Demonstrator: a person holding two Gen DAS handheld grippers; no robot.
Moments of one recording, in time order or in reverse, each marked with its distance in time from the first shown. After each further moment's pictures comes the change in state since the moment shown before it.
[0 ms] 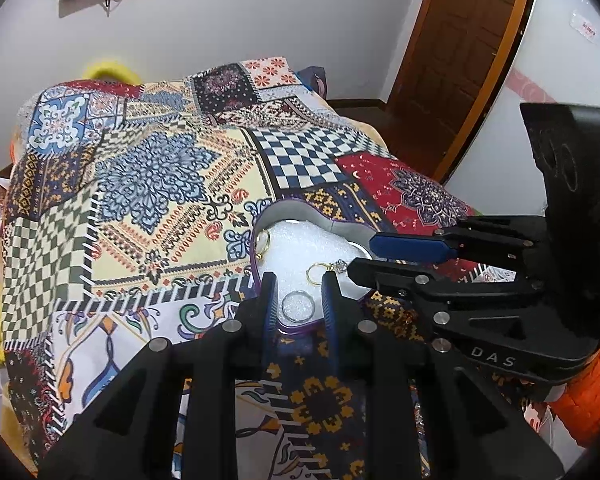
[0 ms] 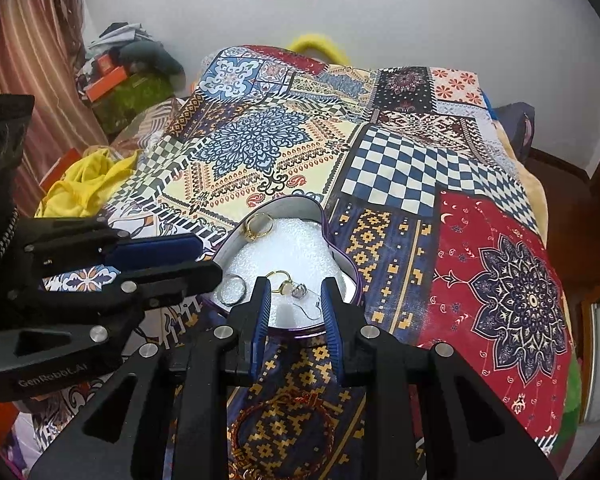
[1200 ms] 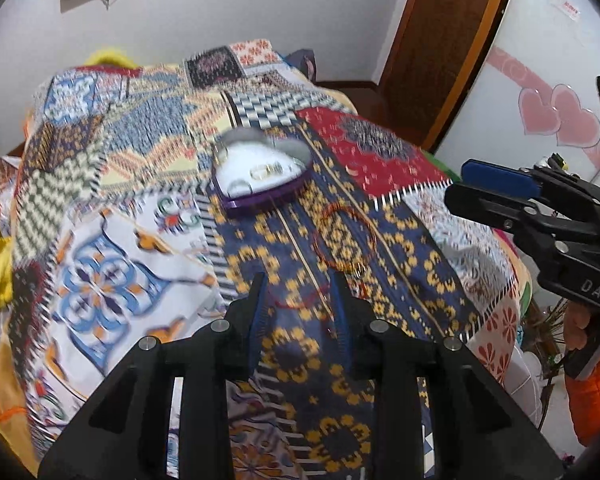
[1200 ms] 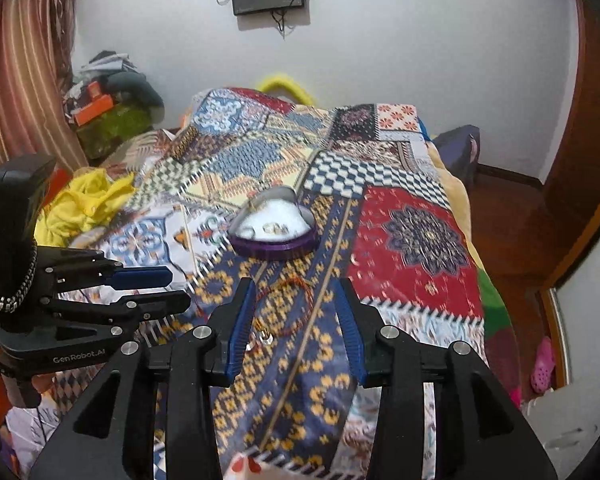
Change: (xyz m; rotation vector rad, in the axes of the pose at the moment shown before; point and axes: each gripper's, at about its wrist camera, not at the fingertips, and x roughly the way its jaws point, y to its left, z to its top) left arm -0.054 -0.053 -0.074 0.004 0.075 -0.003; right arm -0.107 0.023 -0.066 0.028 -0.129 -0.152
